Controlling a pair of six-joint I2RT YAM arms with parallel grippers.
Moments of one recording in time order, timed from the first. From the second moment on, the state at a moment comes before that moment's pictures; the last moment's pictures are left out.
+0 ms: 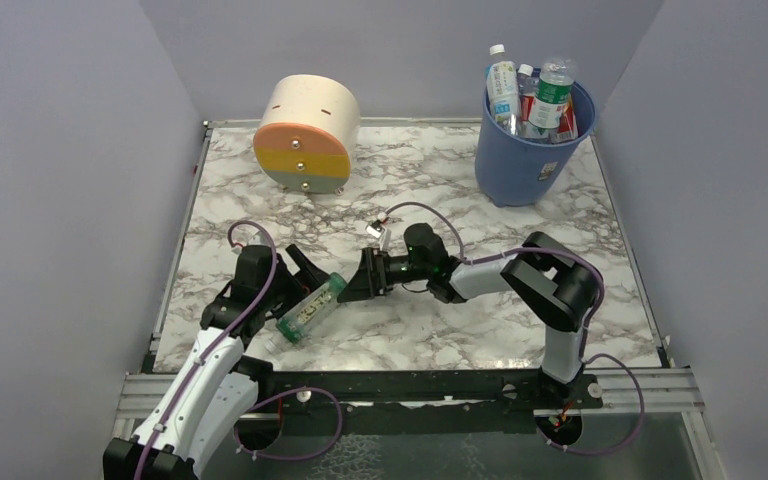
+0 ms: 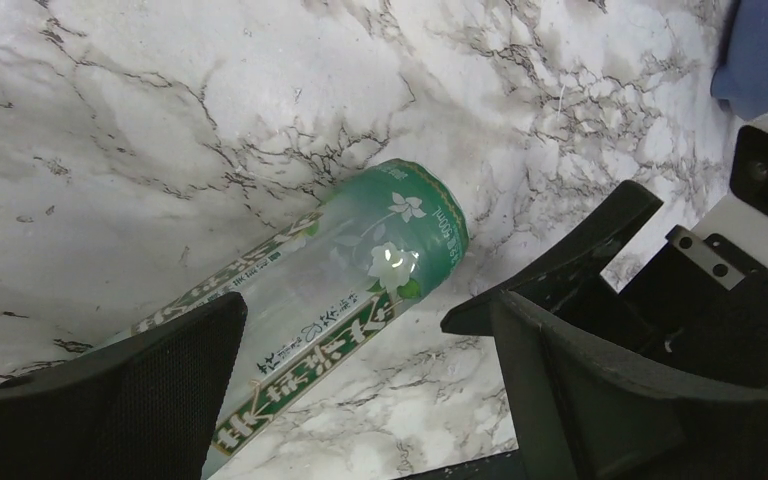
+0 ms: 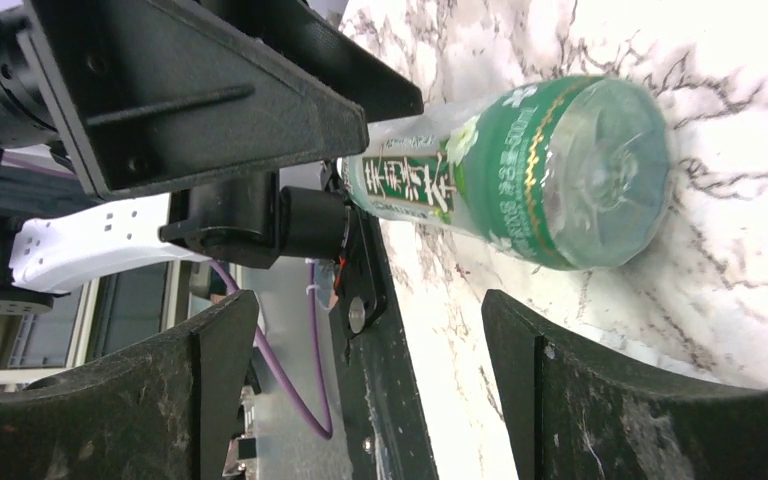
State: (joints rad) left arm -0.26 0.69 0.44 -0.53 0.13 -0.88; right arm 0.88 1.90 0.83 0.78 -0.72 0.92
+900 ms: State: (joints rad) left arm -0.31 0.71 0.42 -0.50 0.10 -0.90; right arm 0.91 1.71 0.56 0.82 -0.76 1.02
